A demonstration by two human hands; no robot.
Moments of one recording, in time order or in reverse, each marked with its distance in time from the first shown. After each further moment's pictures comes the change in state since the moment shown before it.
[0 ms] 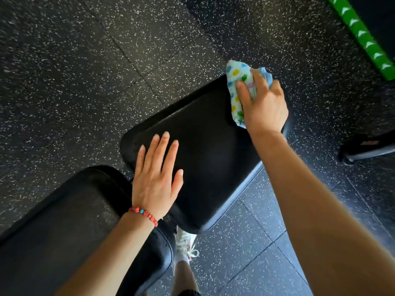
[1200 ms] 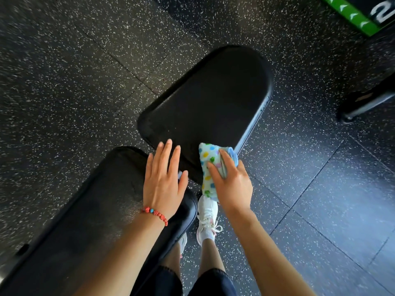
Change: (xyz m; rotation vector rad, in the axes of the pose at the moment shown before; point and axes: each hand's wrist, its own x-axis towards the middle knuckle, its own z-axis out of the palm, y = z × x) left_hand -0.078 -0.002 -0.042 -0.023 -0.084 0.087; right_hand -0.250 -0.015 -0.004 0.336 -0.231 0.327
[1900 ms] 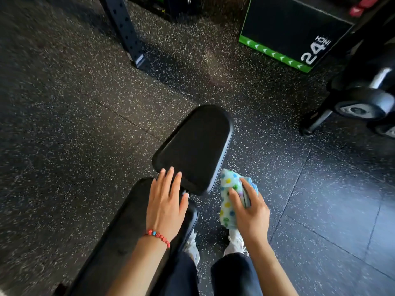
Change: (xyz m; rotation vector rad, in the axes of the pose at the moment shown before) left_hand -0.034 0.055 -0.164 0.010 -0.049 0.115; right_hand -0.118 -0.030 -0.143 0.398 0.247 0.141
